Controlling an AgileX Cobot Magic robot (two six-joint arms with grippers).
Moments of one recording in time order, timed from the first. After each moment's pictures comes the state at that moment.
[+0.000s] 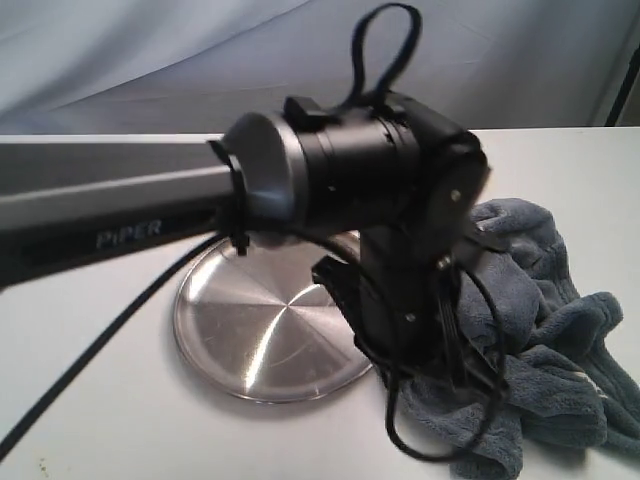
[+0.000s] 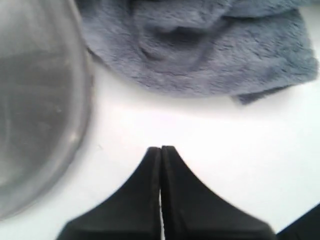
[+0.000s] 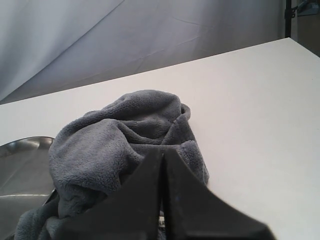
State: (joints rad) left arm -1.03 2.11 -1.70 -0.04 1.21 -0.22; right arm -0.08 0.01 0.00 0.38 0.01 0.09
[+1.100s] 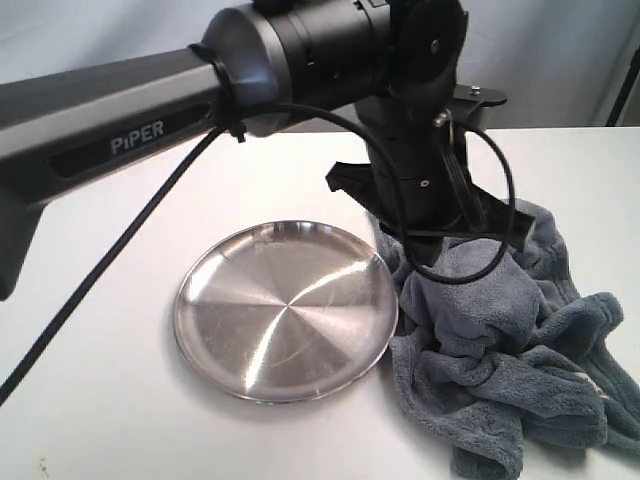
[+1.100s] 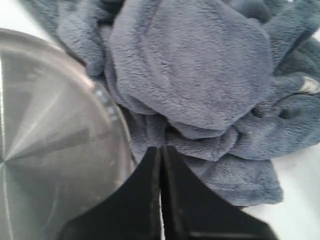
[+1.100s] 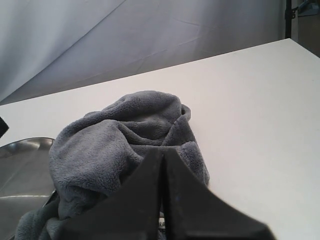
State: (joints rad) left arm -0.90 2.19 -2.02 -0.08 1.21 -0.26; right arm -0.08 0.01 0.00 0.38 0.01 0.09
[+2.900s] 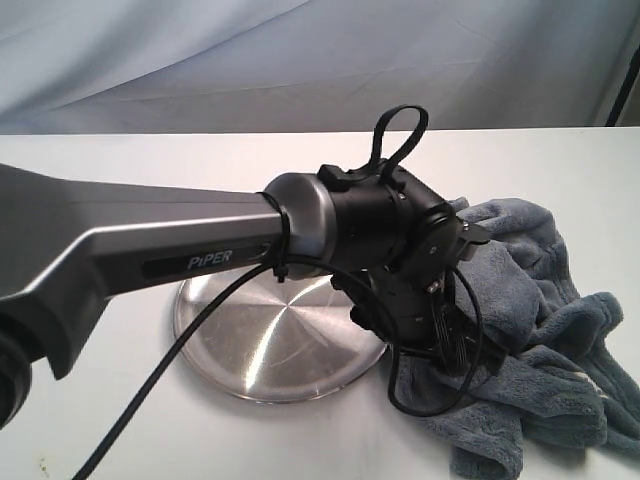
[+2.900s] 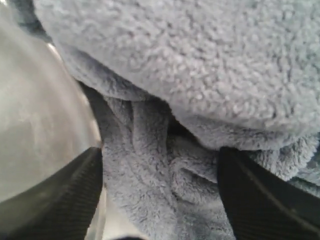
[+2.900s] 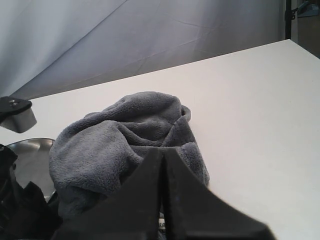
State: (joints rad) left arm -0.97 2.25 -1.67 0.00 0.83 -0.34; right arm -0.08 0.01 0.00 0.38 0.01 0.09
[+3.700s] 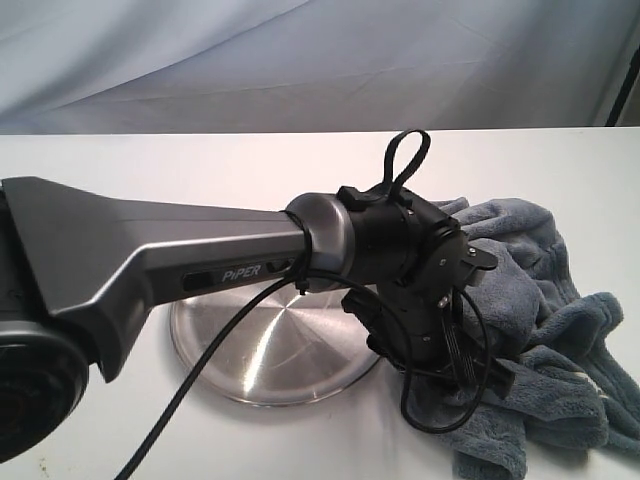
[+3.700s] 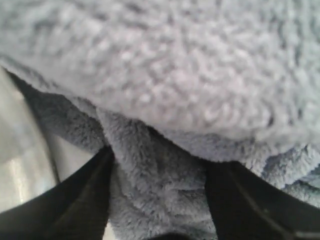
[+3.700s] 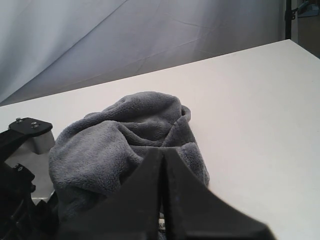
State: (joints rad) left arm -0.97 2.31 -1.70 -0.09 0.86 -0.25; right arm -0.08 0.01 0.00 0.38 0.01 0.09
